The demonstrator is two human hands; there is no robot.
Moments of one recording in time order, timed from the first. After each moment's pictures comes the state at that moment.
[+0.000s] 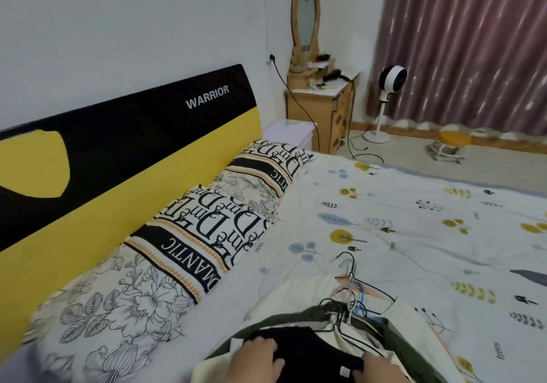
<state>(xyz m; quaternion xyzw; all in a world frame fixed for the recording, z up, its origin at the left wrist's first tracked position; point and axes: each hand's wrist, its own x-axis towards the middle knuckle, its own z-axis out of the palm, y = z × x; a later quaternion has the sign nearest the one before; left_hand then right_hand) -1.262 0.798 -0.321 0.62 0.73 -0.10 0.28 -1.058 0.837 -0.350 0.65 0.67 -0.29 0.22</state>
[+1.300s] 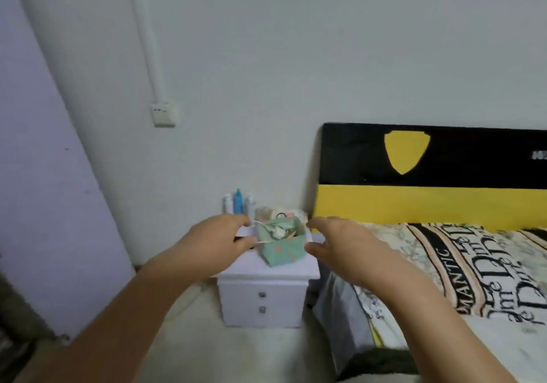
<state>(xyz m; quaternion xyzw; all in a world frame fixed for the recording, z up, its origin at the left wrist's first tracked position) -1.481 0.235 -0.070 0.26 0.95 0.15 0.03 -1.400 0.426 -0.050 0.03 0.99 -0.12 -0.02</state>
